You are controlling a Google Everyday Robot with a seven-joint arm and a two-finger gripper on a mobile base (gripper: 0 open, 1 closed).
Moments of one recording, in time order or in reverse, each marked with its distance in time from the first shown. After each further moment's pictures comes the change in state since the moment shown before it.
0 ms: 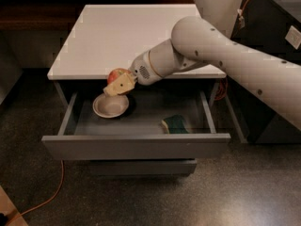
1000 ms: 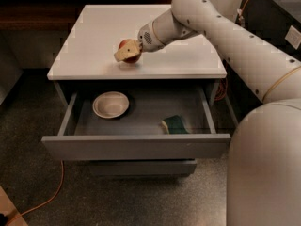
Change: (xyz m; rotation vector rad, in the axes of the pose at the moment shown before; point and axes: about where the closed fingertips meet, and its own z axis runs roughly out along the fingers) arm -0.059 -0.123 -0.003 0.111 -0.005 0.121
